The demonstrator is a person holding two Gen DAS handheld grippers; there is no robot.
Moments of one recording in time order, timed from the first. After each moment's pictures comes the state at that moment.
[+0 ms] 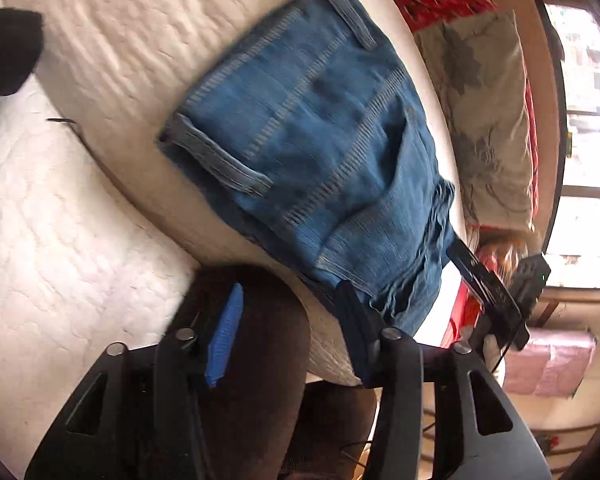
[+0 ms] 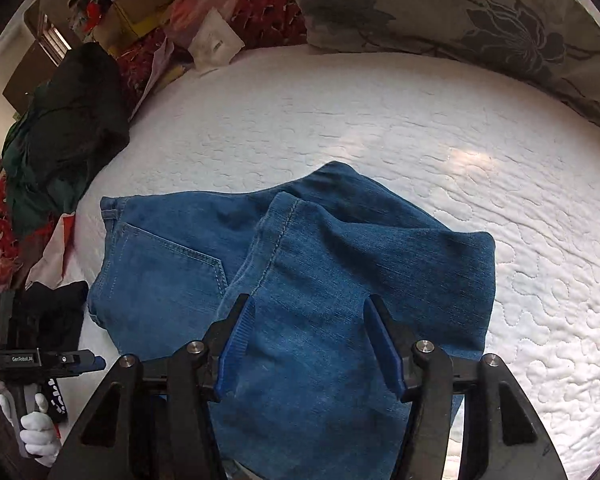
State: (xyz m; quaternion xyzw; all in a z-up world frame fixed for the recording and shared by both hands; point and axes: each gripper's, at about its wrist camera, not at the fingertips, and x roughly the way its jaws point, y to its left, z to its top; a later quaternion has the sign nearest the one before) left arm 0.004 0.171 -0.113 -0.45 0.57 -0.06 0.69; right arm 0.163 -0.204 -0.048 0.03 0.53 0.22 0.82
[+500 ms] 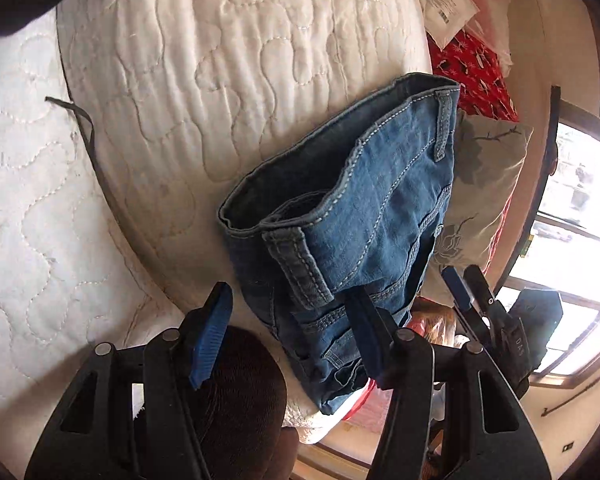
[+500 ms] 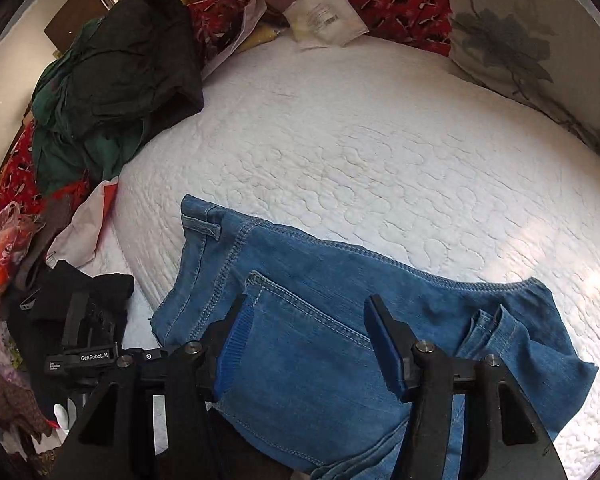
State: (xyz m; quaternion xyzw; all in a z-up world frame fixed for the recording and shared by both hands) left arm 0.009 0.215 -0.173 -0.60 0.50 -0.06 0.61; right arm 0.191 -0.041 -0.028 -0.05 0.55 0.30 0.78
